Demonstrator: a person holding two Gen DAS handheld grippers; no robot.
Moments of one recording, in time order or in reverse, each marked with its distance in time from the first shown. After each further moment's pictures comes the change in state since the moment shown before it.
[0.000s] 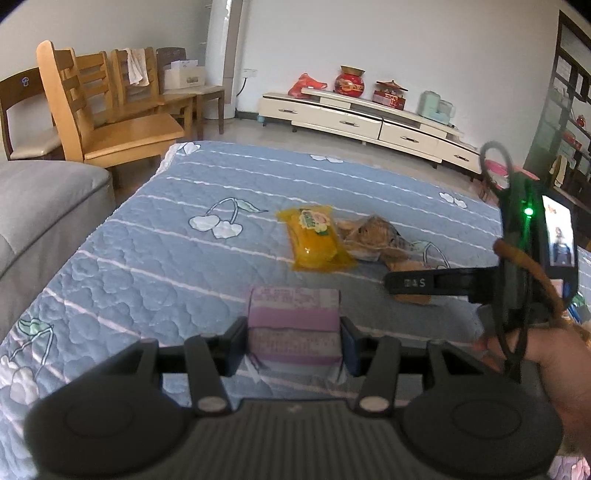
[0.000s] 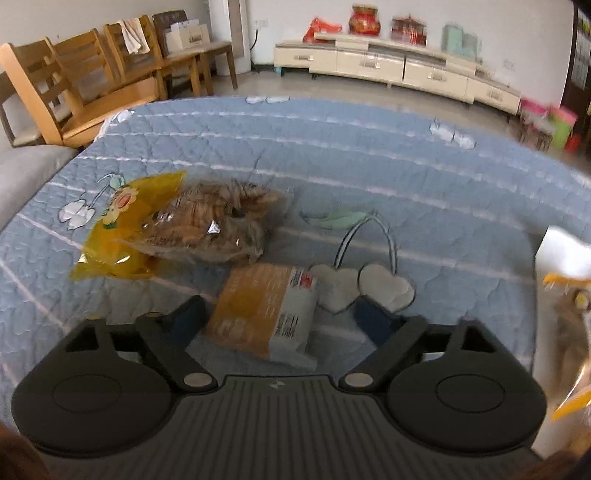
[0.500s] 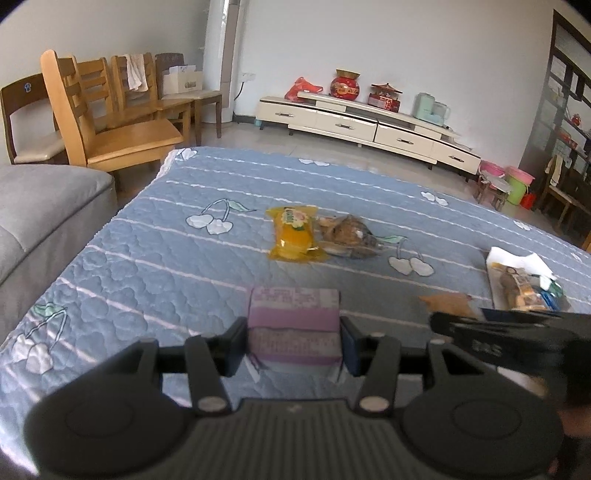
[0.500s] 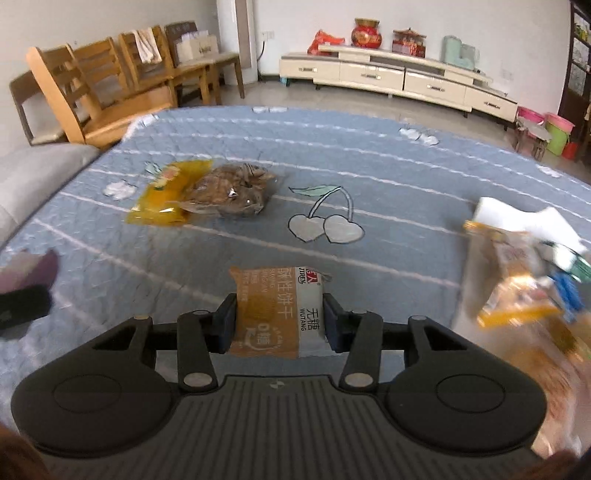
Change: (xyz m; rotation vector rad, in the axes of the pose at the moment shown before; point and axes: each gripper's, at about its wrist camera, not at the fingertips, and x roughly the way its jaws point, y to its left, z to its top) left arm -0.049 -0.021 -0.015 0.011 -0.009 -0.003; right arm -0.115 -0.019 -0.060 0.006 -0.048 0.027
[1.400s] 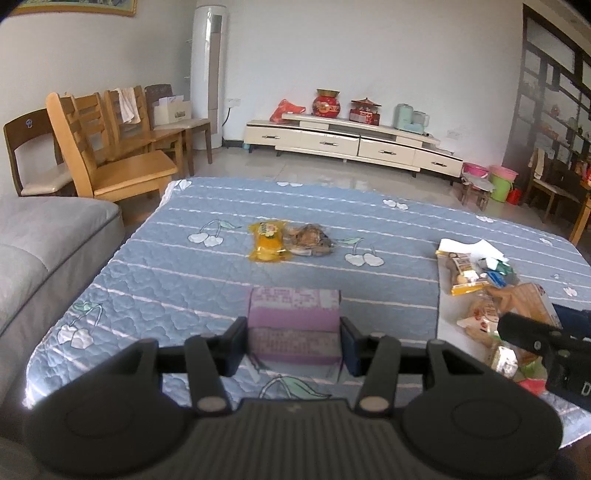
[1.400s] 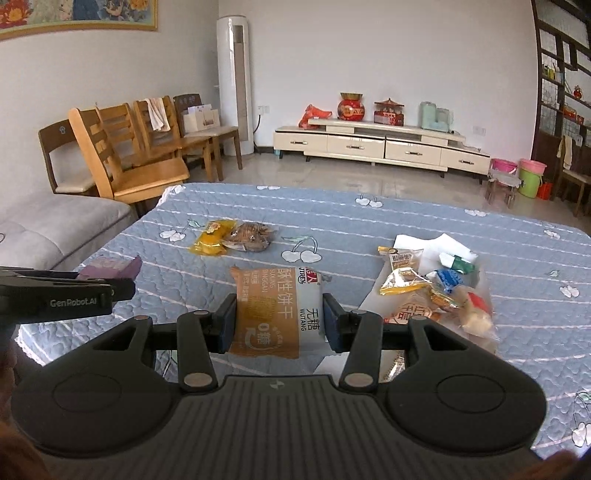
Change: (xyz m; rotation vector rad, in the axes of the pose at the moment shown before) left arm -0.099 -0.032 -0.026 0.071 -0.067 -0.009; right arm -0.174 -0.003 -0.057 -0.004 -0.232 -0.022
